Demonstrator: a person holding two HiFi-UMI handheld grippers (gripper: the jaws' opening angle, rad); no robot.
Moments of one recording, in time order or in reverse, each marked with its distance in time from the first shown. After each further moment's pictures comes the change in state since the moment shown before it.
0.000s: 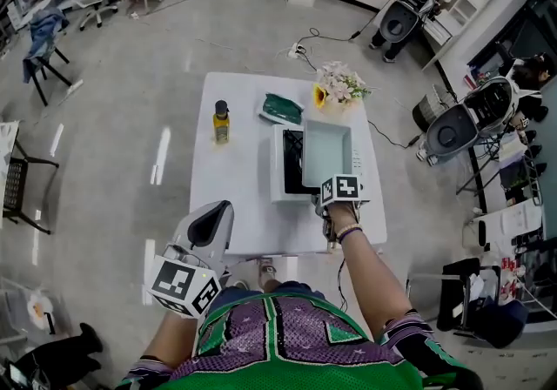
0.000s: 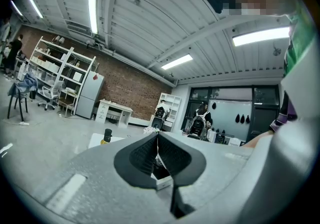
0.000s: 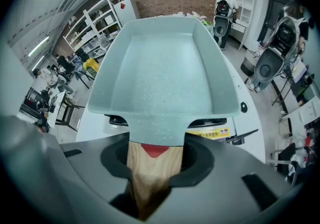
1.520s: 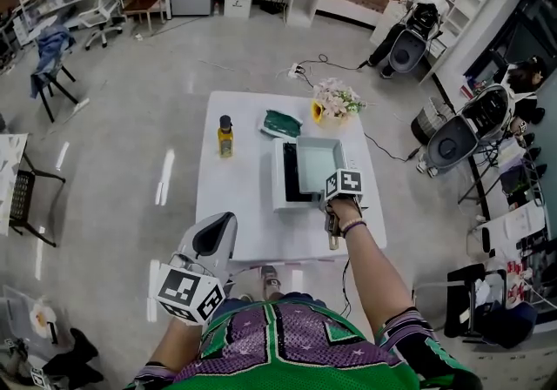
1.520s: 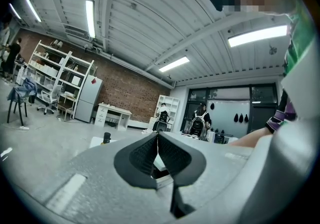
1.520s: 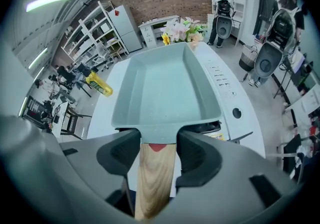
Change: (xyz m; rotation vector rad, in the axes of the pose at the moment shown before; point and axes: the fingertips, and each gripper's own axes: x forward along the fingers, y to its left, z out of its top) left arm -0.028 -0.022 0.009 0.030 -0.027 -0.010; right arm -0.022 0.003 0.018 0.082 -0.019 0.041
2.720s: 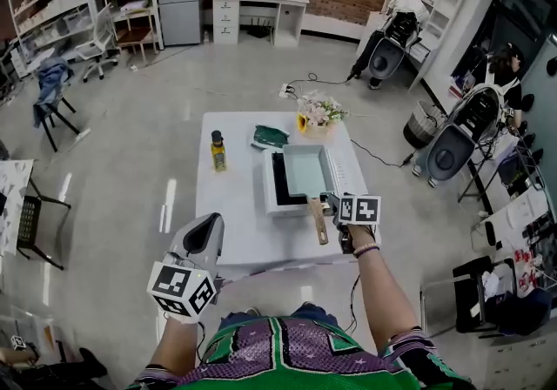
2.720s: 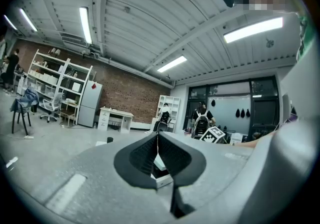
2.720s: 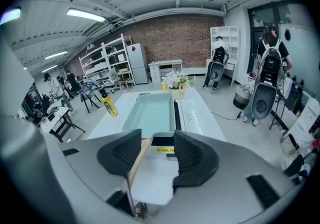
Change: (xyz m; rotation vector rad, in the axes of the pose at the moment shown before) left arm -0.022 -0.025 0.015 0.064 0.003 0.028; right arm -0.123 -0.038 -0.005 -0.138 -0.455 -0.056
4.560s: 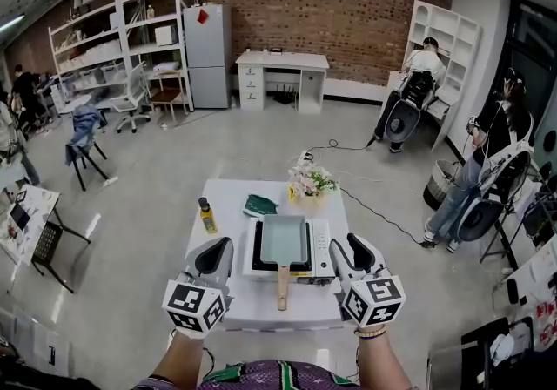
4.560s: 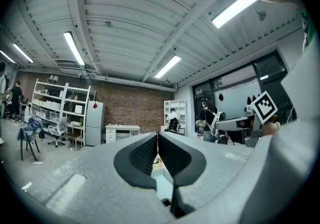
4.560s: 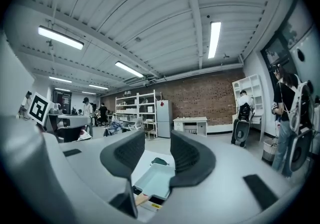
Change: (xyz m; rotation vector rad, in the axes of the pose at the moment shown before) left arm 0.119 -0.125 0.063 0.183 -0.085 0.129; right arm -0.219 -0.030 0.139 -0.201 -0.672 0.301
